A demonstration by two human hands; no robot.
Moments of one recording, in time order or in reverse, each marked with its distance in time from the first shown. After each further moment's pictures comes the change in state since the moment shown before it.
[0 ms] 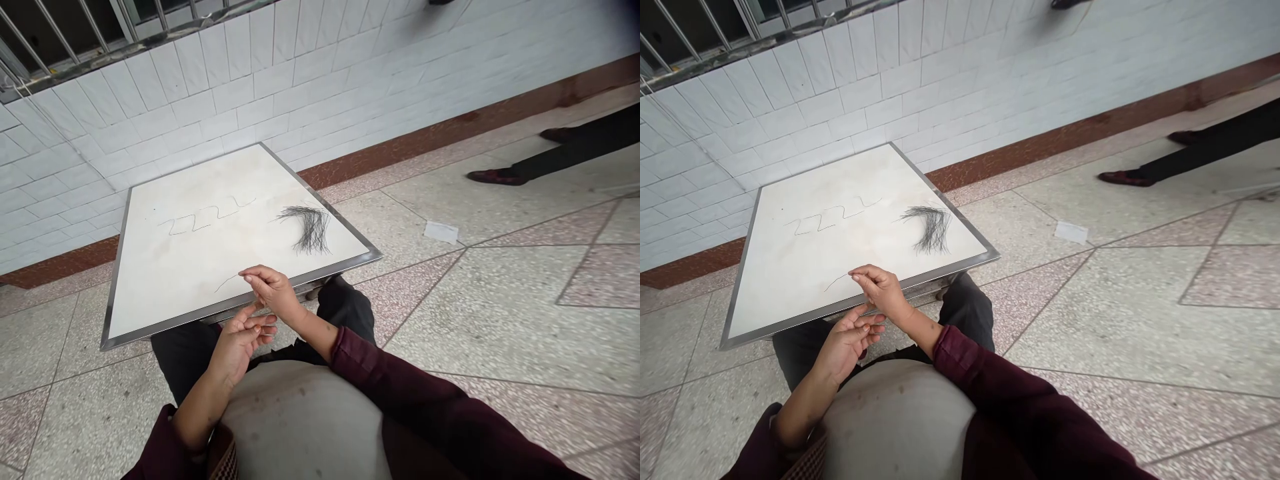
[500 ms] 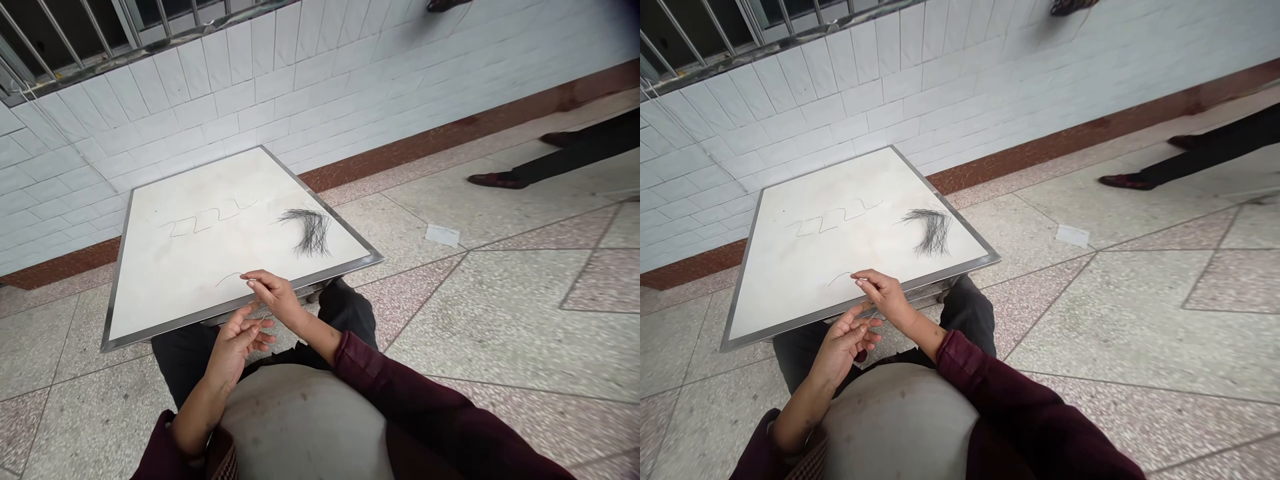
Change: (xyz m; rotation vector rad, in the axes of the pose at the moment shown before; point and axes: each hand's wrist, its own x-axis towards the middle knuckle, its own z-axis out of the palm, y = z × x) left_hand -0.005 0.004 -0.005 0.112 0.029 0.054; right_hand -0.003 0.005 -0.008 -0.204 -0.025 -0.173
